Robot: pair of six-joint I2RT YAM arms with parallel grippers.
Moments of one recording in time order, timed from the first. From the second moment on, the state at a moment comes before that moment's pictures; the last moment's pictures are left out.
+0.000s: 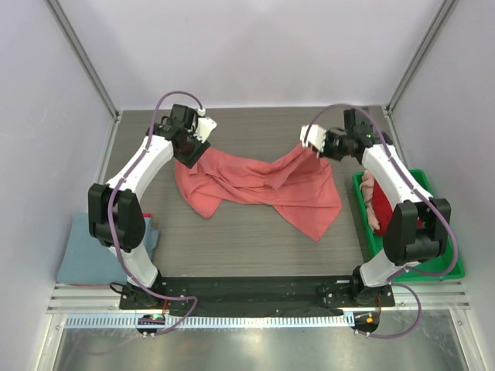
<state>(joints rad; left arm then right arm) -0.28 1.75 1.53 -0.78 -0.07 0.45 0.10 1.58 1.28 -0.63 -0.45 -1.30</state>
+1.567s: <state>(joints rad) -0.31 2.20 1.80 -0.89 -0.13 0.53 0.14 1.63 1.45 -0.48 -0.37 -0.88</state>
